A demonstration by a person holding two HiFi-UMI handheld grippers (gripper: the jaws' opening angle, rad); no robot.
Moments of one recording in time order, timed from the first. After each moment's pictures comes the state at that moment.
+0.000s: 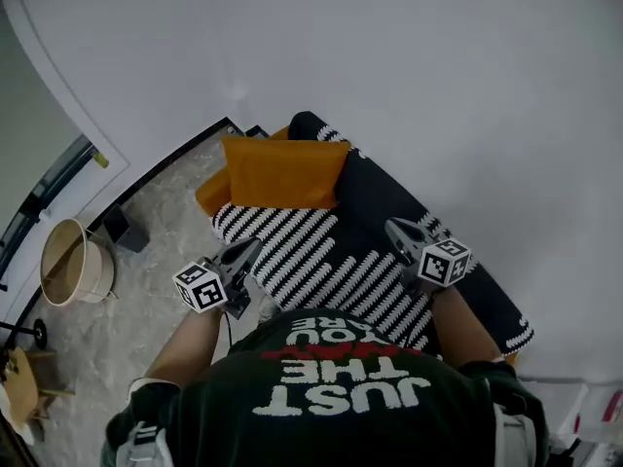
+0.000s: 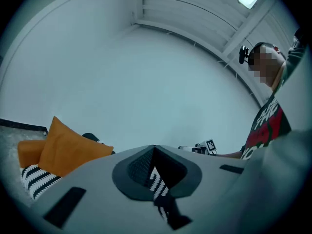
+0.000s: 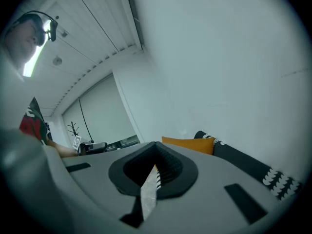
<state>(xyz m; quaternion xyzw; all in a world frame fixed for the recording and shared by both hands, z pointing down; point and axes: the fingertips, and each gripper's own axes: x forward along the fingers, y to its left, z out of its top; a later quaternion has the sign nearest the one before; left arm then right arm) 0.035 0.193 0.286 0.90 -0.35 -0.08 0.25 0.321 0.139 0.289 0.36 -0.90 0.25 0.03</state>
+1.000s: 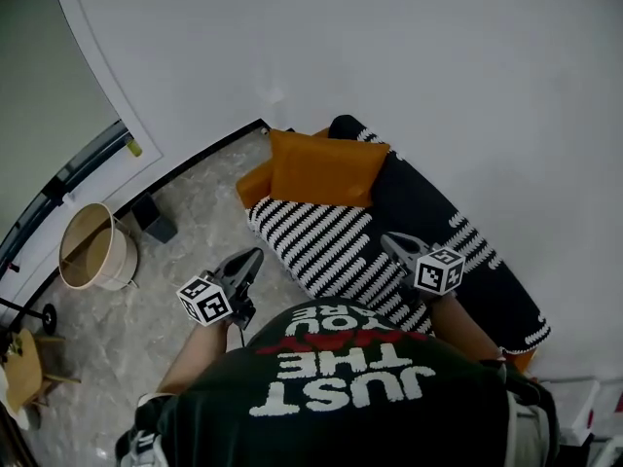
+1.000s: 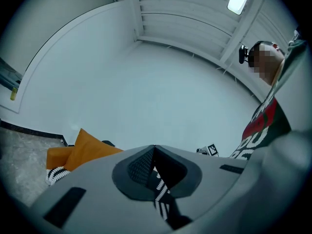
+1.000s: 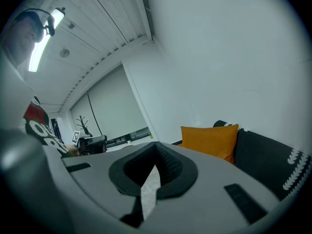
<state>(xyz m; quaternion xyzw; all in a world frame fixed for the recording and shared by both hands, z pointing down) -0.097 0.292 0.270 0.88 -0.40 -0.10 0.23 0.179 0.221 0.297 0.31 -0.91 0.26 0.05</state>
